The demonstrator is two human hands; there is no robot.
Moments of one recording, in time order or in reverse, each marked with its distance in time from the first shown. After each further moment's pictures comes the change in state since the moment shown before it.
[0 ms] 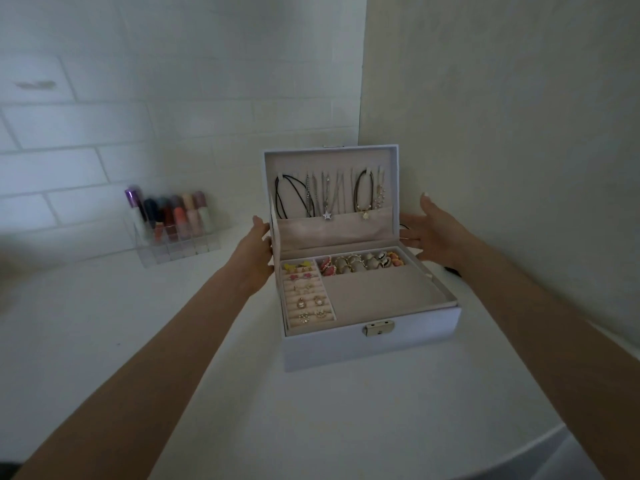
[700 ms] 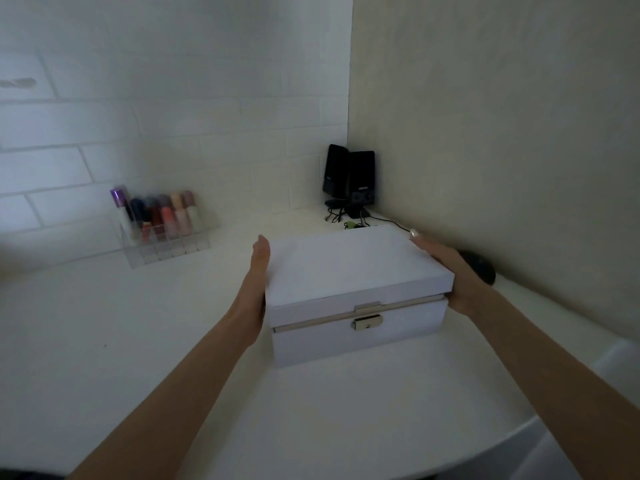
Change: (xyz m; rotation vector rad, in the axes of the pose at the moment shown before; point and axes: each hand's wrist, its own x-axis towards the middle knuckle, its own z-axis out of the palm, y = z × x) left_hand -0.056 -0.042 0.010 0.087 -0.074 0.083; right_hand -0.045 0.064 -0.016 0.066 -0.100 -0.181
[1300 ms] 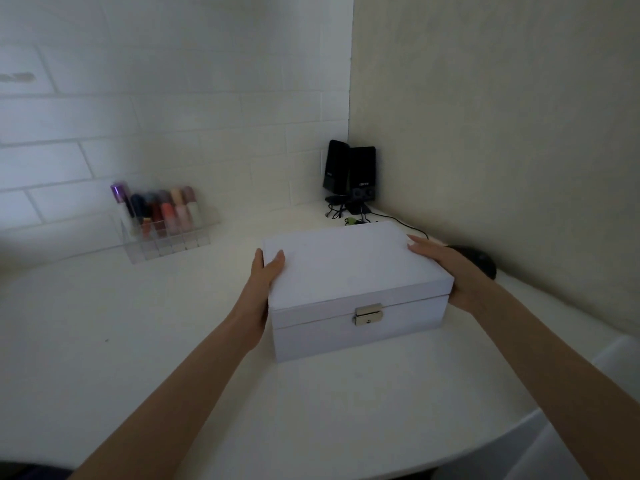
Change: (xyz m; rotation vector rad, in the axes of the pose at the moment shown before) left_hand -0.008 -0.008 0.002 -0.084 0.029 0.010; right_hand -0.007 -0.006 0.005 0.059 0.053 0.061
